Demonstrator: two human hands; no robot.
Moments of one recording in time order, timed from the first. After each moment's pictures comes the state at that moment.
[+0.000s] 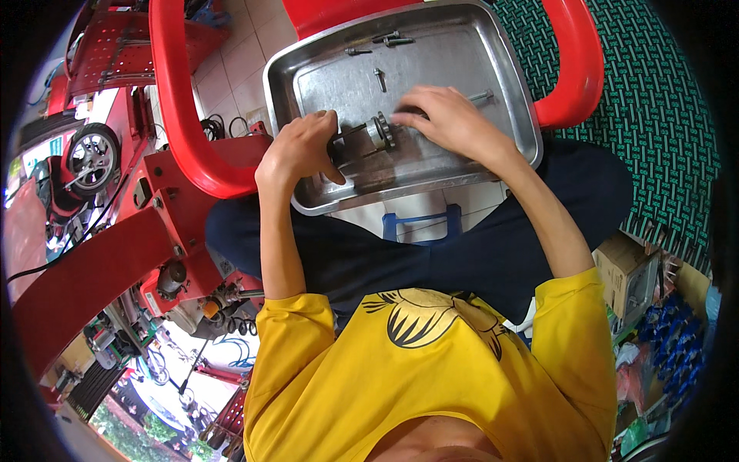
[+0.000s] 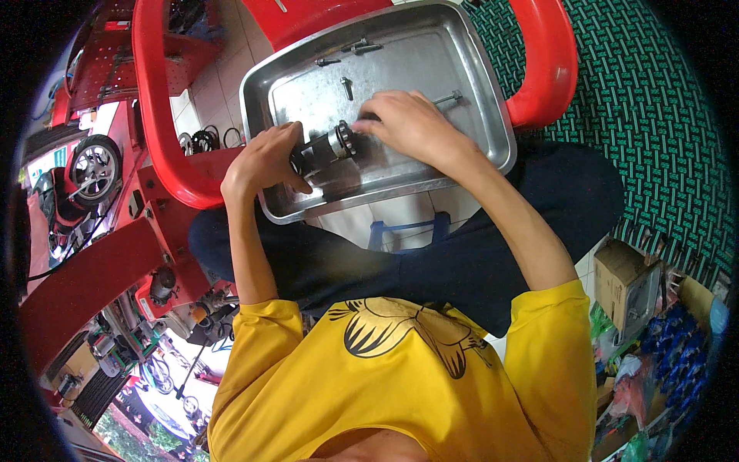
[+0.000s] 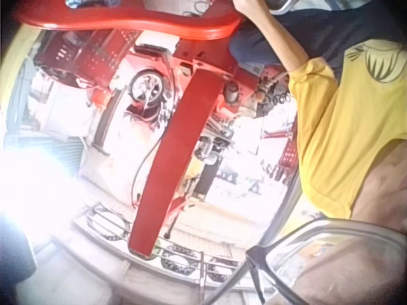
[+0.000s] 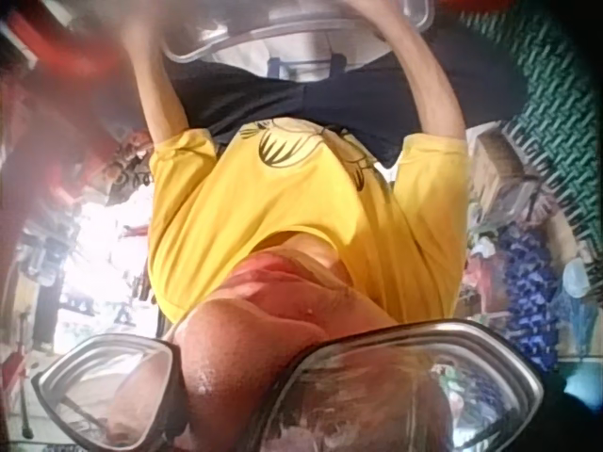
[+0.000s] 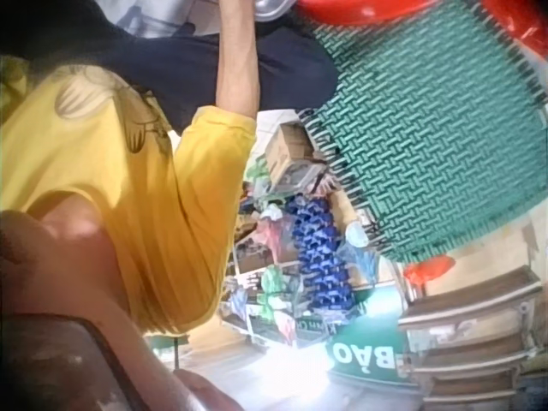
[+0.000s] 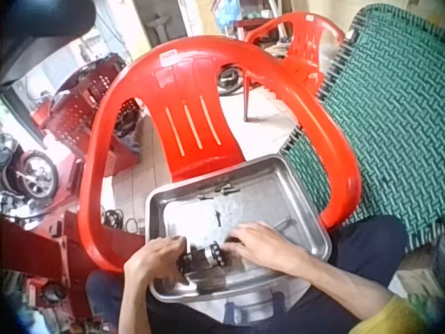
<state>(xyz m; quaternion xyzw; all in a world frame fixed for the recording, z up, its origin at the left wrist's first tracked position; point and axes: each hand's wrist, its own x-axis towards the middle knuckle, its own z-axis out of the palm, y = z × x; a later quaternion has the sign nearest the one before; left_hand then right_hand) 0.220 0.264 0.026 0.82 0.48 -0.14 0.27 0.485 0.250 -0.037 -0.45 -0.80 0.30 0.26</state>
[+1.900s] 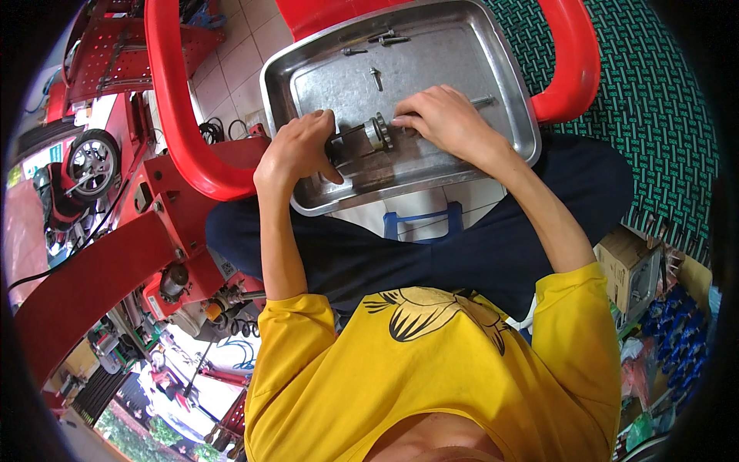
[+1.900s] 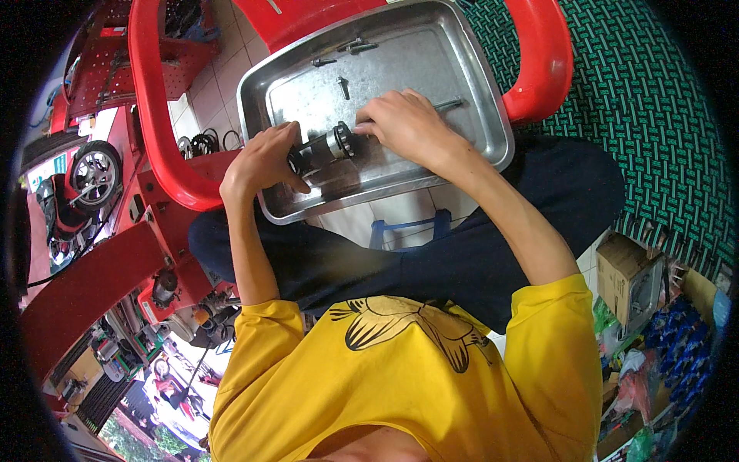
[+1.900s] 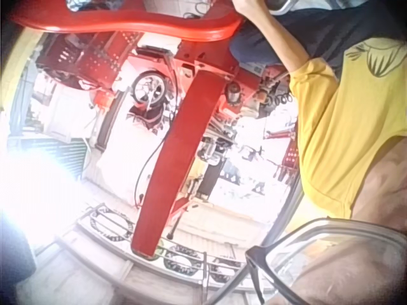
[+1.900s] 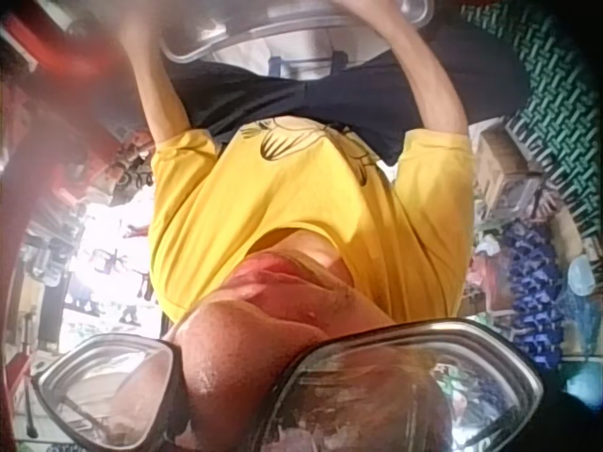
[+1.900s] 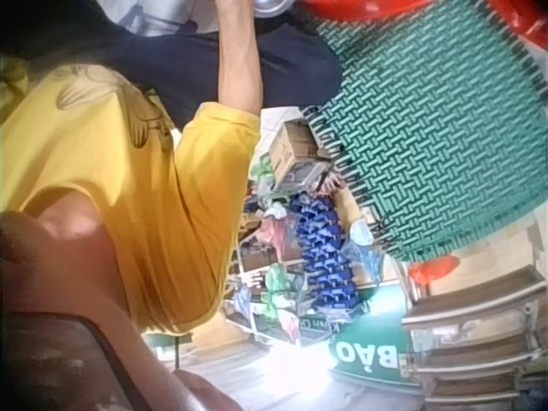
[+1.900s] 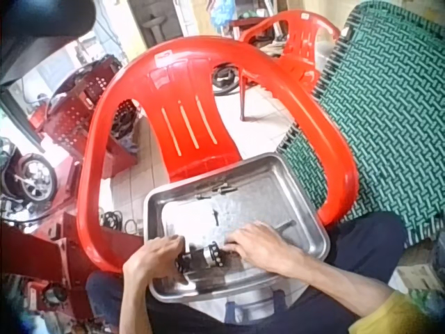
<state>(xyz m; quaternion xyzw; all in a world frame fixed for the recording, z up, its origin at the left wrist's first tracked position) 0.219 0.260 0.028 0.84 0.47 -0.11 0.24 0.481 0.248 -0.028 -0.48 -0.81 0.30 0.13</state>
